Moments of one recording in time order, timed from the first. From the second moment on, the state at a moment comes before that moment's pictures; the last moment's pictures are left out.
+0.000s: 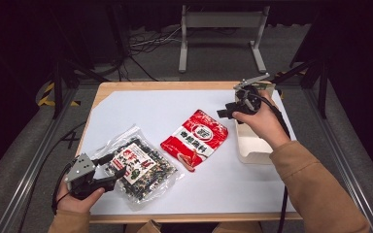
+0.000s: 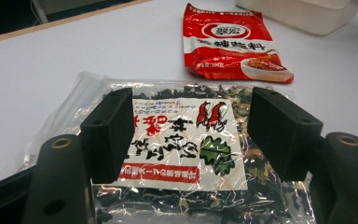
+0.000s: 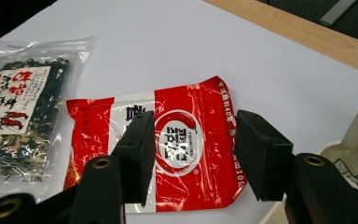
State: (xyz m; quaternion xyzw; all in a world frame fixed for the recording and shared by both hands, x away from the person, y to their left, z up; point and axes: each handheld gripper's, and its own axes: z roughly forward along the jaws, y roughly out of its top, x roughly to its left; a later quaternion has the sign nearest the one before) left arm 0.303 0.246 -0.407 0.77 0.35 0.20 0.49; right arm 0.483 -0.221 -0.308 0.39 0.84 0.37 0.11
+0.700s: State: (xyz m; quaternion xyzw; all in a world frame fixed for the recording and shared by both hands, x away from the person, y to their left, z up) left arm 0.294 0.254 -0.408 0.77 0.36 0.21 0.49; right arm 0.509 -0.202 -0.355 0.42 0.85 0.31 0.09
